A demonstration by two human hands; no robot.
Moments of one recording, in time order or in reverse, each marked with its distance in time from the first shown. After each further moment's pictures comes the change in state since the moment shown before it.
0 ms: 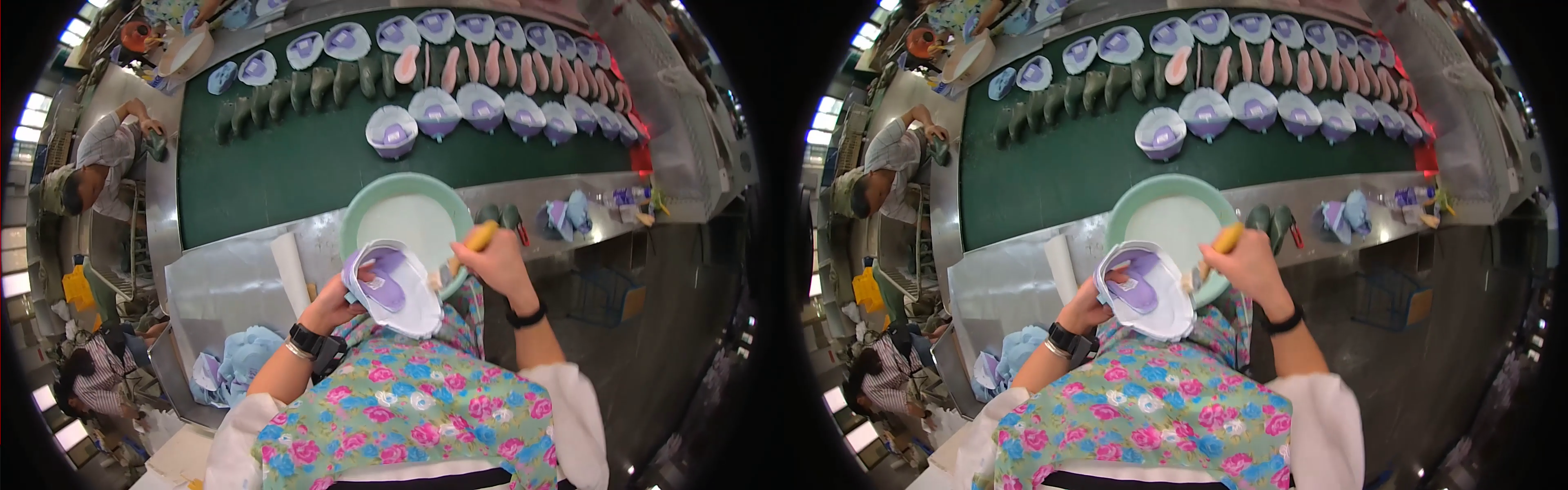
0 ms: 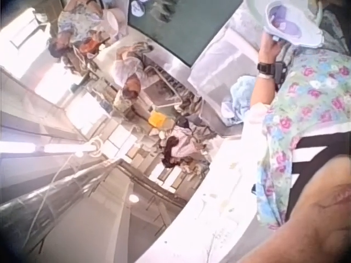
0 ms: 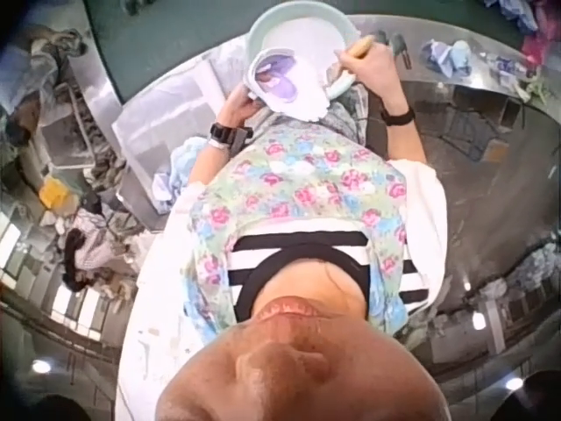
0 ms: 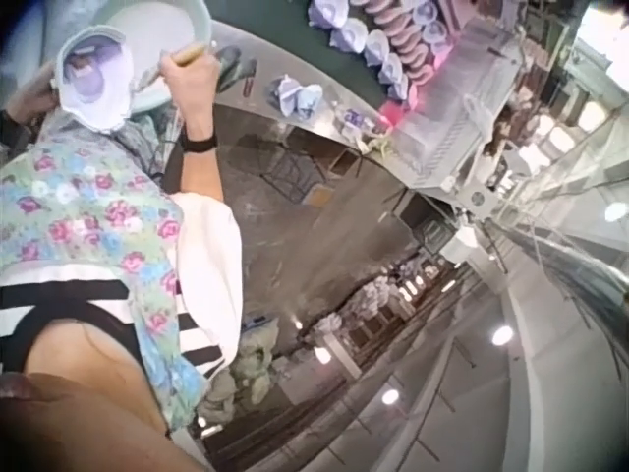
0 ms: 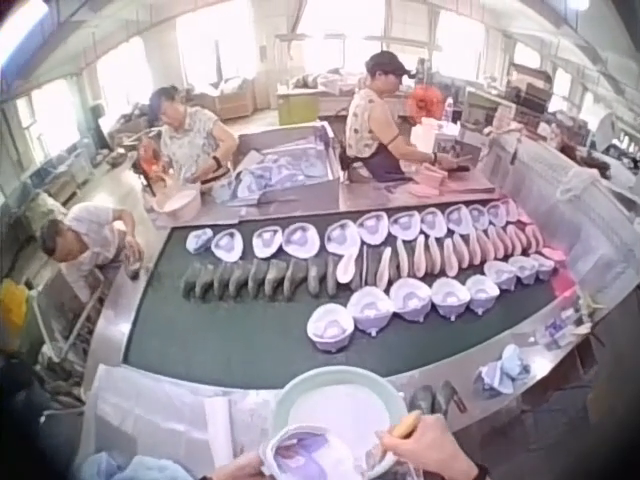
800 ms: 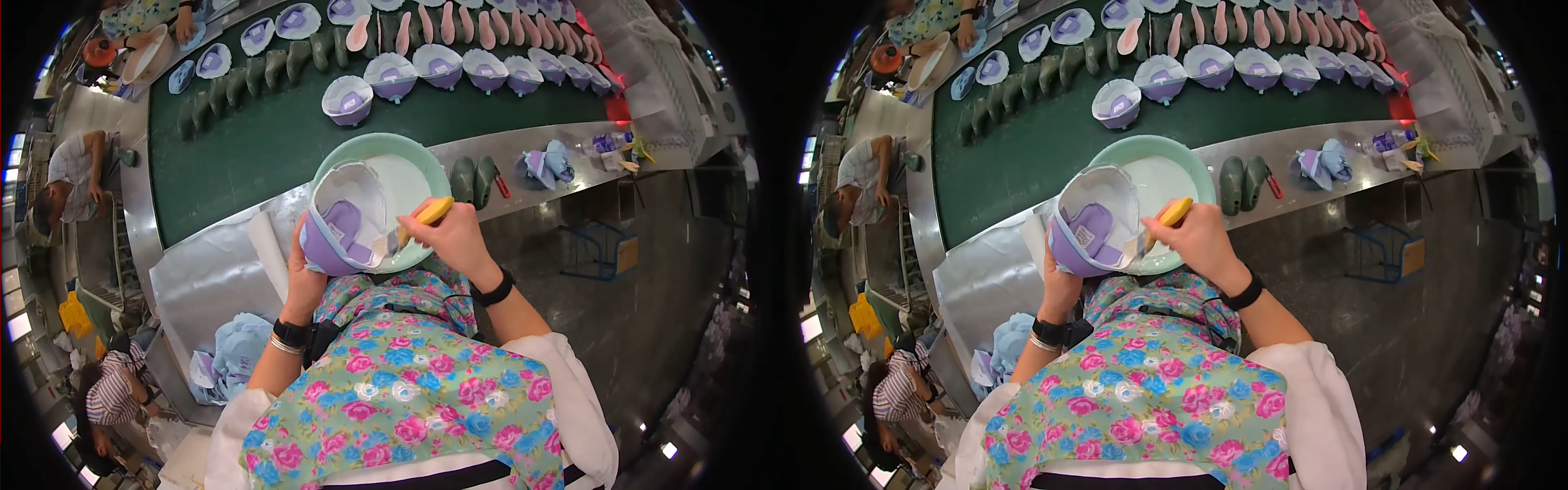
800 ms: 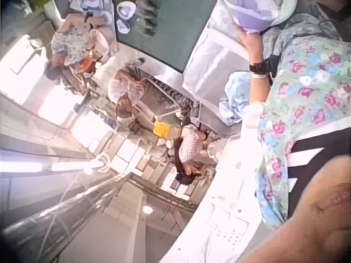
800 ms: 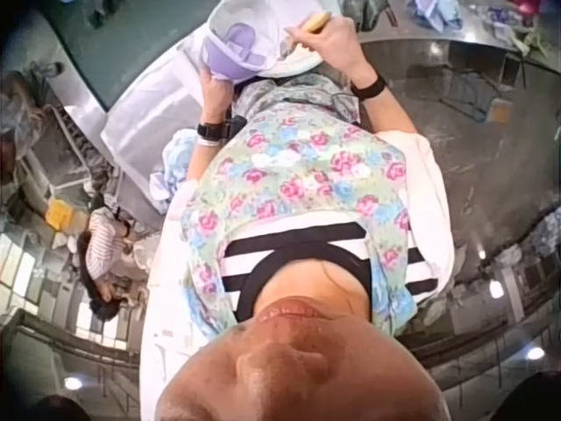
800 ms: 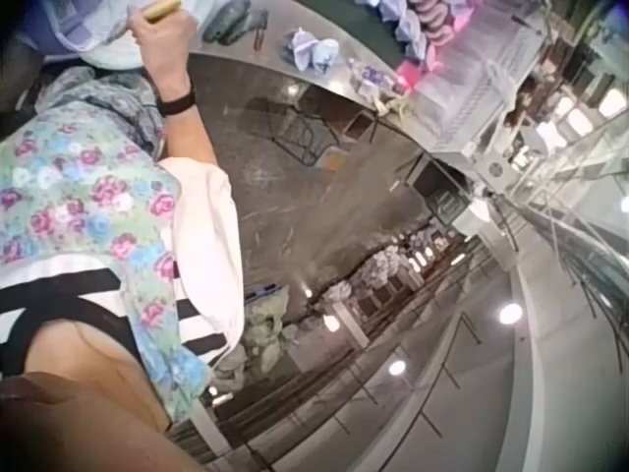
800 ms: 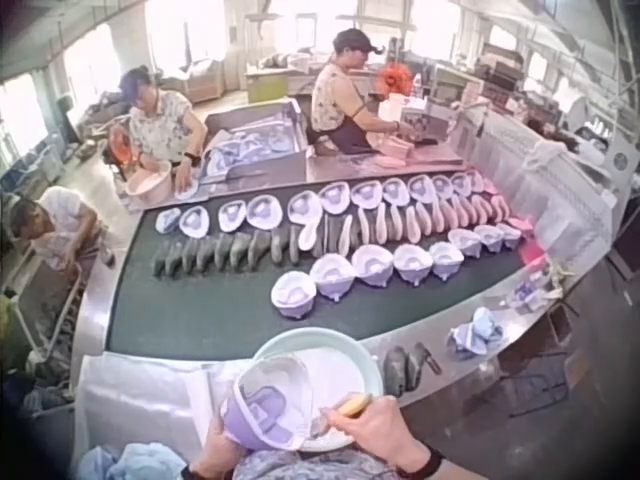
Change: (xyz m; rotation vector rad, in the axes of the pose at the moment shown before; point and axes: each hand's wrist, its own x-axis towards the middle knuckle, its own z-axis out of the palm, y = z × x) left_hand -0.001 -0.035 0.023 0.542 -0.028 0.908; right_hand -0.036 -0.007 0.019 0.237 0.065 0.022
